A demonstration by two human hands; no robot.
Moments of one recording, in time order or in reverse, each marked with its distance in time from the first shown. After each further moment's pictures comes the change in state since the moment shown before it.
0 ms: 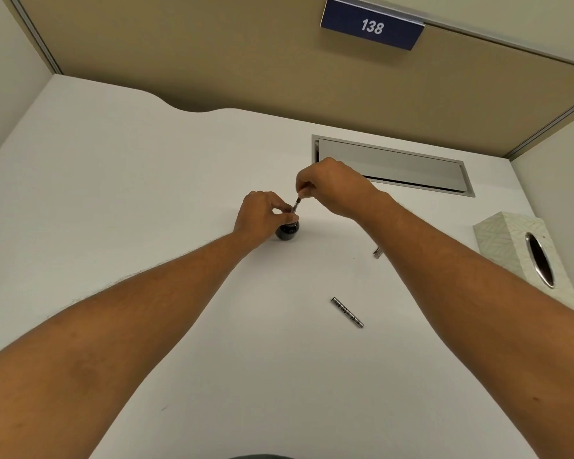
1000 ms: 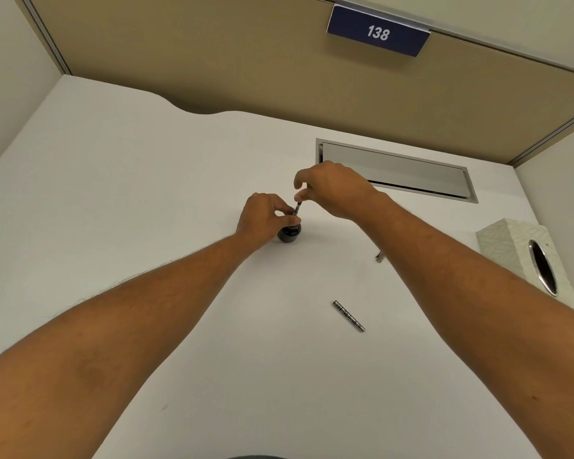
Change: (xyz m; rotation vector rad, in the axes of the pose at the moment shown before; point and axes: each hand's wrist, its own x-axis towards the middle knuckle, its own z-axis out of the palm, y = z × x) left_hand -0.001 0.000 -0.002 0.005 0.003 -0.021; right_hand 0.008 -0.005 -0.001 -0.121 -0.026 -0.015
